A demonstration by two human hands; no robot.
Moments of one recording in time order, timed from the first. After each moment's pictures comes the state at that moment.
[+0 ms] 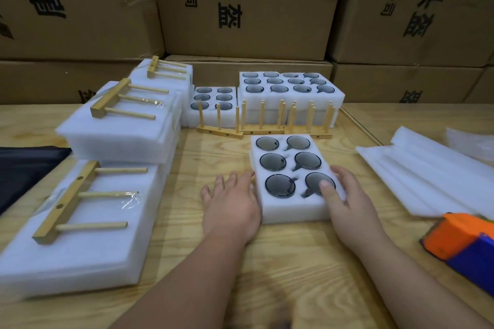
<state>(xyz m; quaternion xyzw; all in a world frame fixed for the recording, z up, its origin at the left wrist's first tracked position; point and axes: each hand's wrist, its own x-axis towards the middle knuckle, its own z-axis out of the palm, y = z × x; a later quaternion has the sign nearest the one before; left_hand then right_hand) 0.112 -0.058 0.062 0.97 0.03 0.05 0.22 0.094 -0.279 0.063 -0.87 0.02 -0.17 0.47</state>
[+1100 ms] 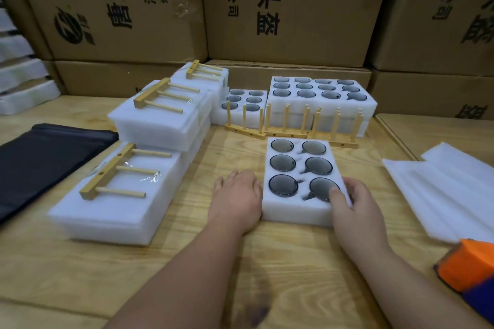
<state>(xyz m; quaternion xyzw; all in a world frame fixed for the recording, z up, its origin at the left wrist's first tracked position) 0.108 -0.062 0.064 0.96 0.07 0.08 0.26 0.101 -0.284 0.061 -0.84 0.04 -0.15 0.53</state>
